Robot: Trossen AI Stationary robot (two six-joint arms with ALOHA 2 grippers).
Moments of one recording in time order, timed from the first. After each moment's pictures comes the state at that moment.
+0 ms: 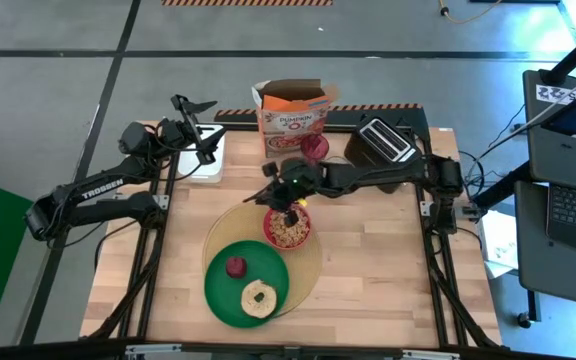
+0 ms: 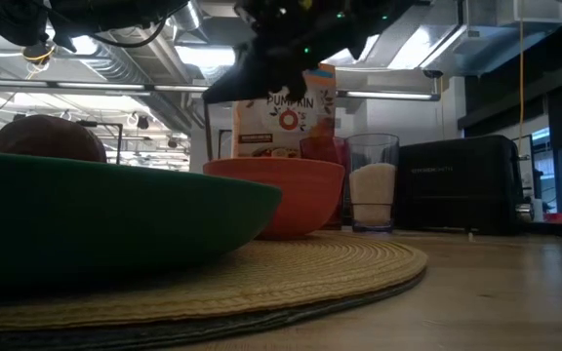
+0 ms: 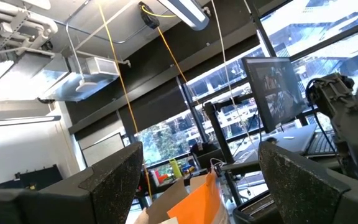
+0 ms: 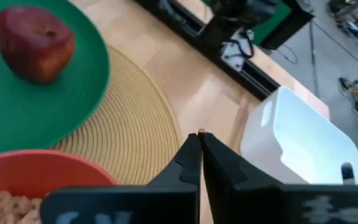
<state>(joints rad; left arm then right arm) 0.72 0.81 0.49 0.80 0.33 0.24 -0.07 1.92 1.44 -0.04 -0.20 -0.68</state>
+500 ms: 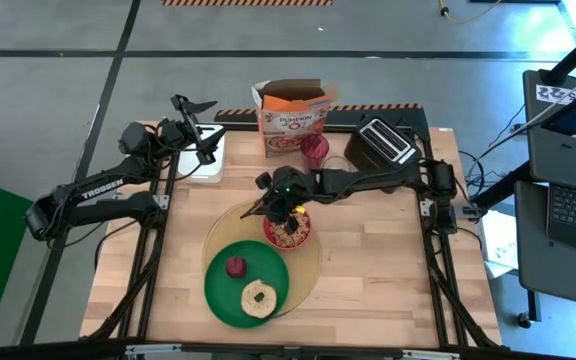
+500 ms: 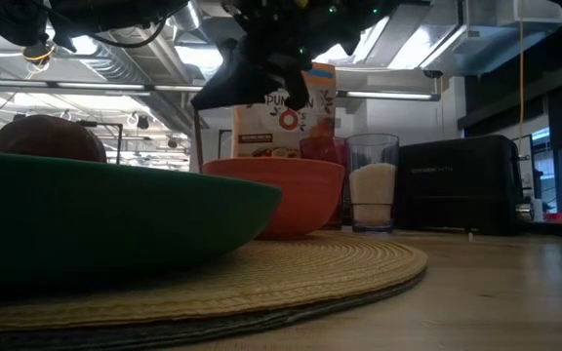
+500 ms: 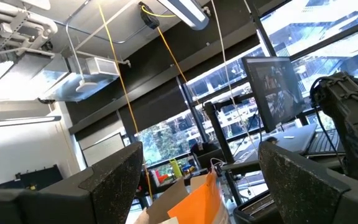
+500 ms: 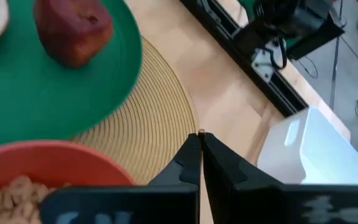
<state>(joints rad) 0.72 0.81 0.49 0.80 0.33 0.25 -0.03 1.98 1.52 -0.14 -0.22 -0.82</state>
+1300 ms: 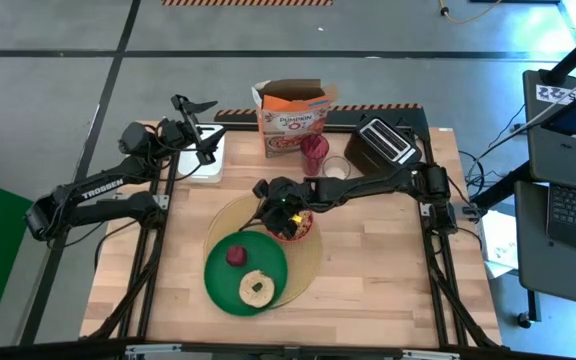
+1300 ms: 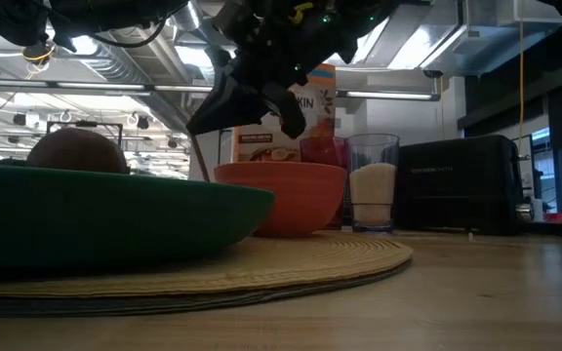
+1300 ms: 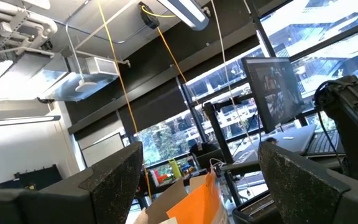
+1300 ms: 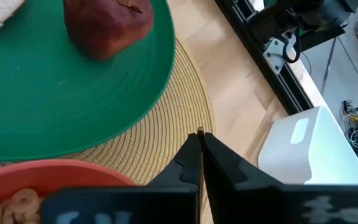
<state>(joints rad) 0.72 0.81 0.49 0.80 0.33 0.24 0.01 2.03 1.52 -0.14 -0.12 -0.92</state>
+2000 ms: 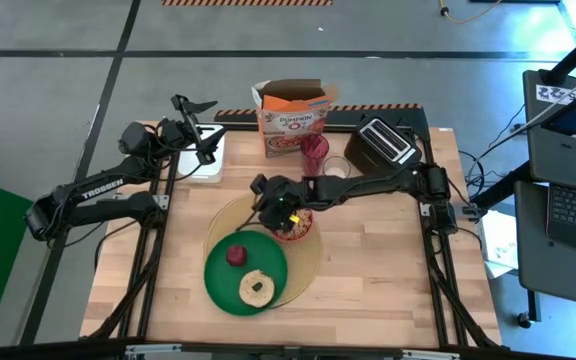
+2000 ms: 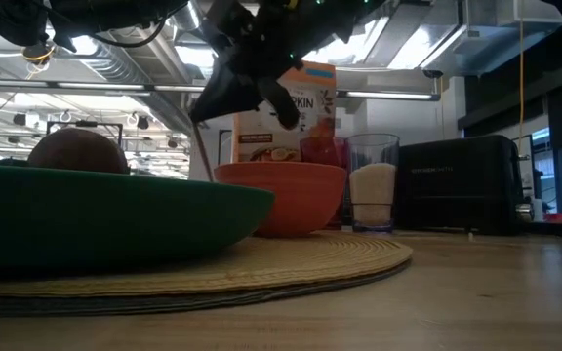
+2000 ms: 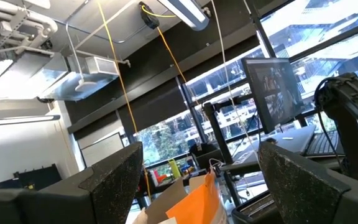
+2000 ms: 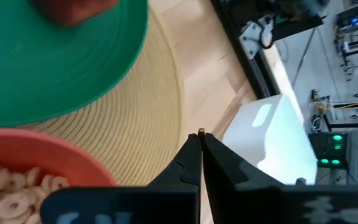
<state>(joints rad) 0.72 0.81 0.49 0.80 0.33 0.24 0.02 2.03 1.60 -0.22 0.03 -1.03</state>
